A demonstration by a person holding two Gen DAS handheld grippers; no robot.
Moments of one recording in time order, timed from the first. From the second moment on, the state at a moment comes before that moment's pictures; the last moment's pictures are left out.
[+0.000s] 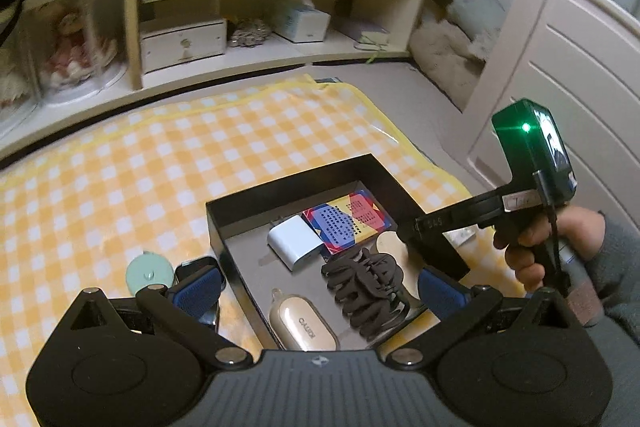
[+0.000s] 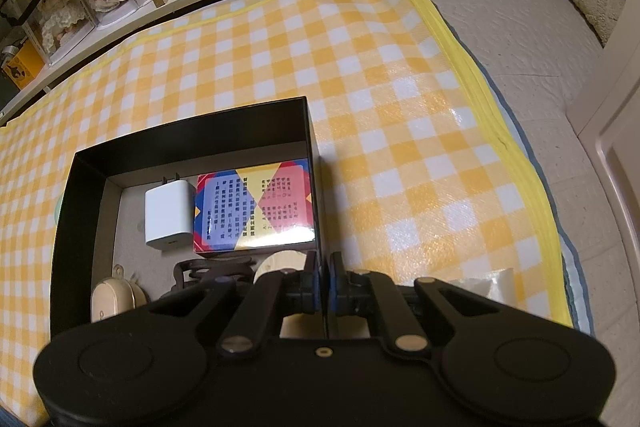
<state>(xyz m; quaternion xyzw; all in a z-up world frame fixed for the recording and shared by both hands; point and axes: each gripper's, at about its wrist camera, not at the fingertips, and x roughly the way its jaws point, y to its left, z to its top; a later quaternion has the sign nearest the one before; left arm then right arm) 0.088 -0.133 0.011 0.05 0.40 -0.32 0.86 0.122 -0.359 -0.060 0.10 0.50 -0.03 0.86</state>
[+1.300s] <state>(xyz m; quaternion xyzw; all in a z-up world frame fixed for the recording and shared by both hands) 0.151 -0.056 -0.050 0.02 0.45 -0.23 0.86 0.124 -0.359 -0.060 0.10 0.50 -0.03 0.86</state>
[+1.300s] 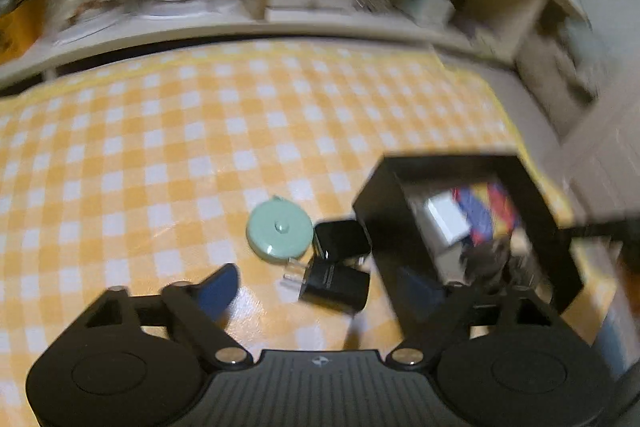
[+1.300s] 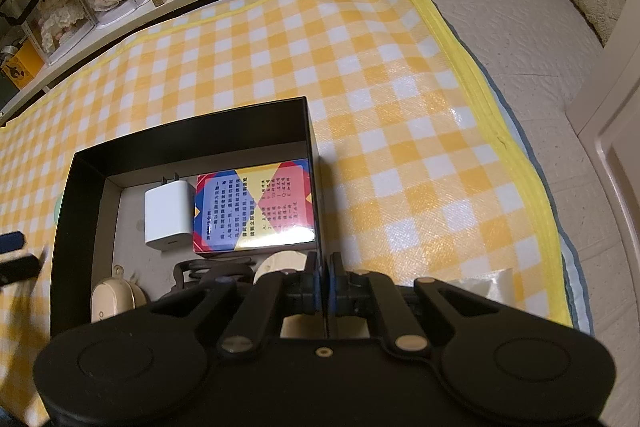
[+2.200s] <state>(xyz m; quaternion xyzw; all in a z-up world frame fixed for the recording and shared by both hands) 0.156 -0.084 -0.078 0.11 0.44 -0.27 0.85 0.125 -0.361 -0.060 0.10 0.50 -0.03 0.86</state>
